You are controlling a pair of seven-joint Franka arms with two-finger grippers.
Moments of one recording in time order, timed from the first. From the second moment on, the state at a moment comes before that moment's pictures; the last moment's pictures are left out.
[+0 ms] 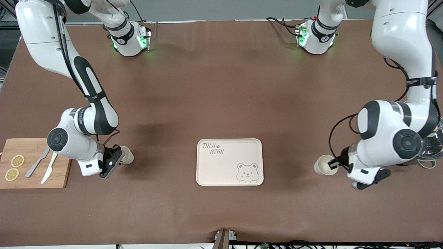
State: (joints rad) left arm -0.15 0.62 -0.02 -1.36 -0.04 1.94 -0.60; right arm 0.02 0.64 0.04 -1.70 0.08 2.34 -0.99
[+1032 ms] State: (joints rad) left arm -0.34 0.69 -0.12 -1.37 -0.09 2.06 -1.00; right arm 0.09 0.51 0.08 -1.60 0.10 2.03 -0.28
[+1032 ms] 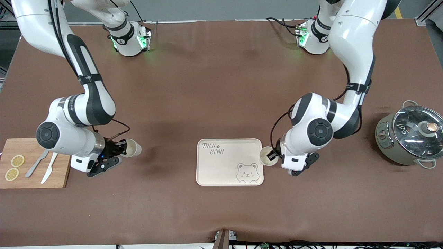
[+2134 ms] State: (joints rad) left arm -0.40 0.82 -0.12 -1.35 -0.12 2.20 -1.06; right arm 0.49 0.68 0.08 -1.39 0.11 2.27 0.63
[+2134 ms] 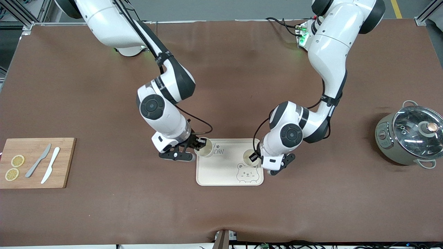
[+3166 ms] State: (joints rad) left arm -0.41 0.78 -0.11 -1.31 -0.11 2.20 -1.06; right arm 0.59 0.83 0.03 -1.38 -0.03 2.44 0.78
